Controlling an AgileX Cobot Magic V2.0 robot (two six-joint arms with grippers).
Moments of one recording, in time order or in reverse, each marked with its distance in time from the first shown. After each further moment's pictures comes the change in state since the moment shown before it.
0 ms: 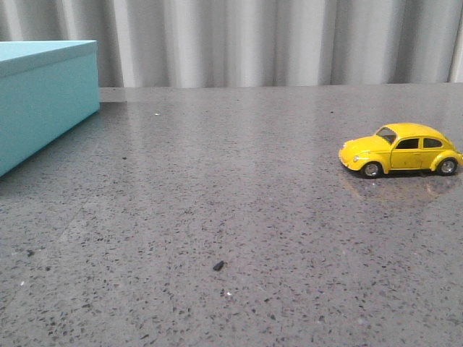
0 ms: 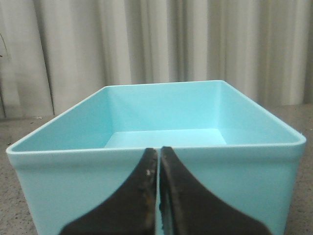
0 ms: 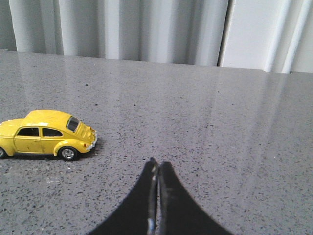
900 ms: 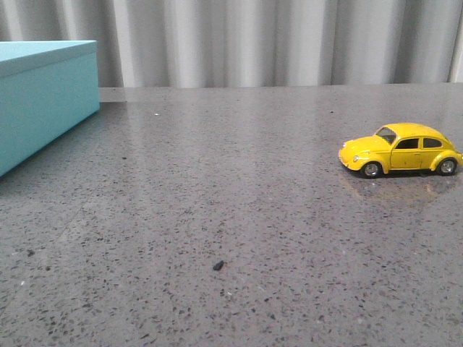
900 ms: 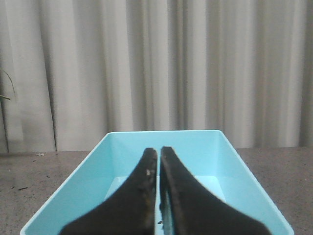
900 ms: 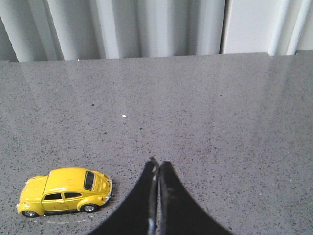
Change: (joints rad) left arm 0.000 0.105 -0.239 -0.011 0.075 0.000; right arm 0.000 0.436 -0.518 0.114 0.284 0.000
